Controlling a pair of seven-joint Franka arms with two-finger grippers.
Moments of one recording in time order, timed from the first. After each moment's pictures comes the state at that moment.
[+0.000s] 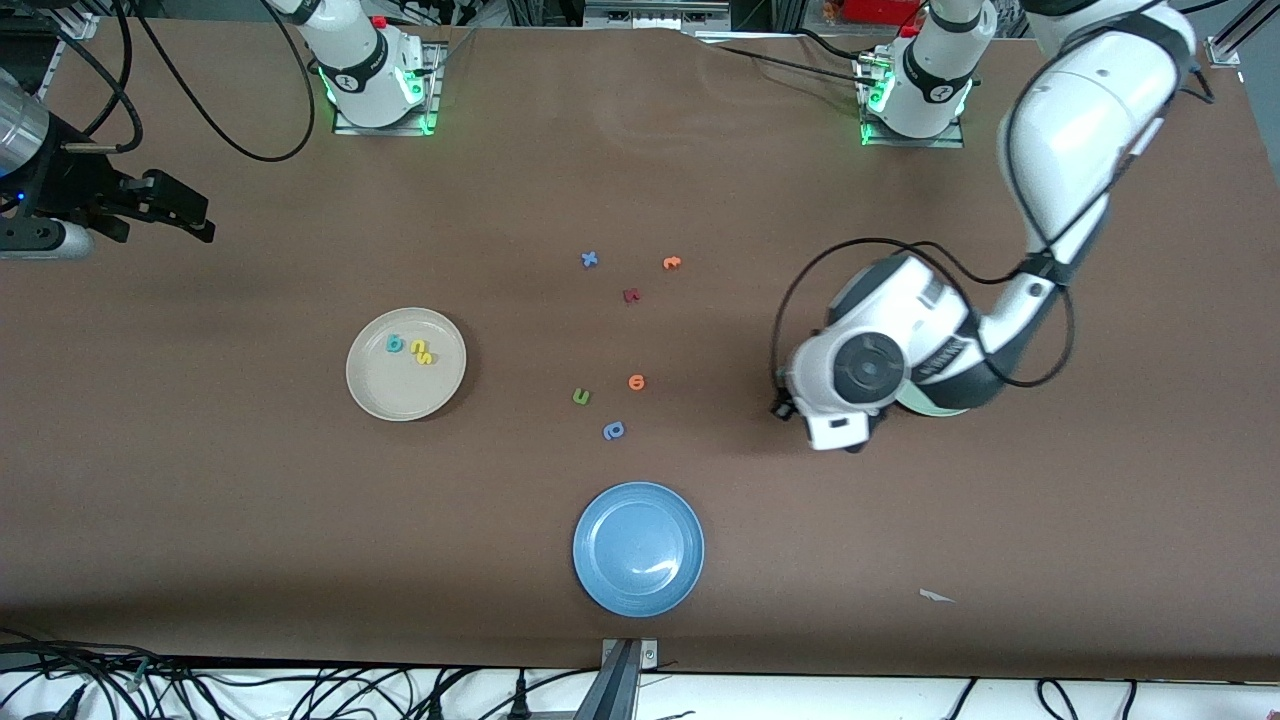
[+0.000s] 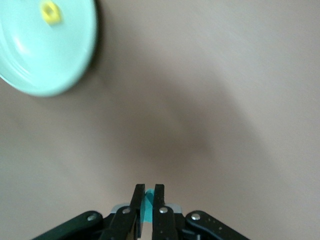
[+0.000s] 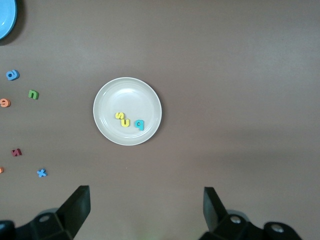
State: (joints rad) left arm 0.23 0.91 -0.88 -1.34 0.51 1.66 -1.63; right arm 0.06 0.00 -0.01 -1.61 0.03 1.56 0.06
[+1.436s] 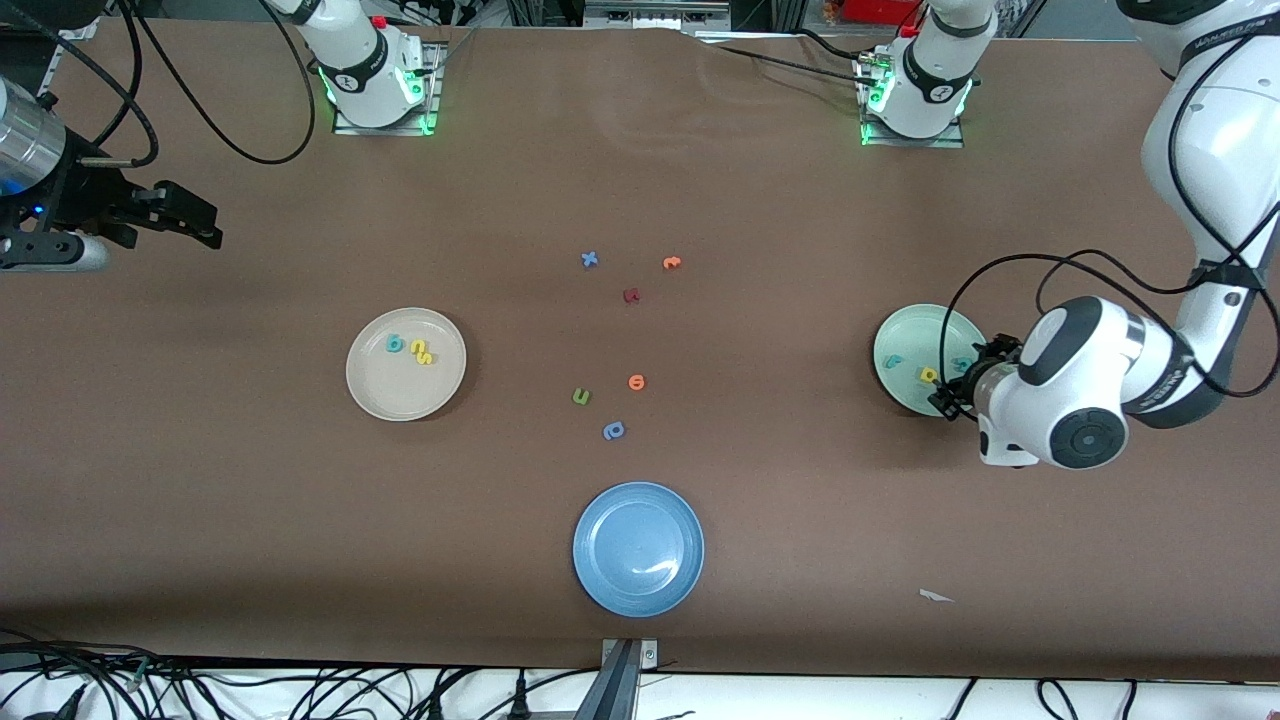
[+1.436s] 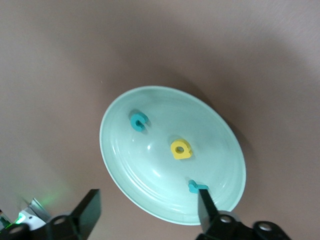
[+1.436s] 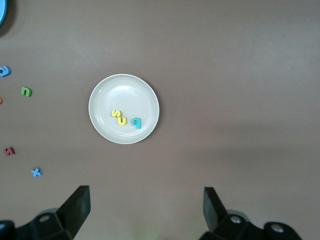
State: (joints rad) left arm 0.55 0.87 -0.88 -1.42 0.57 1.48 -1.19; right arm 0.06 0.01 -0.01 -1.61 0.01 1.56 0.06
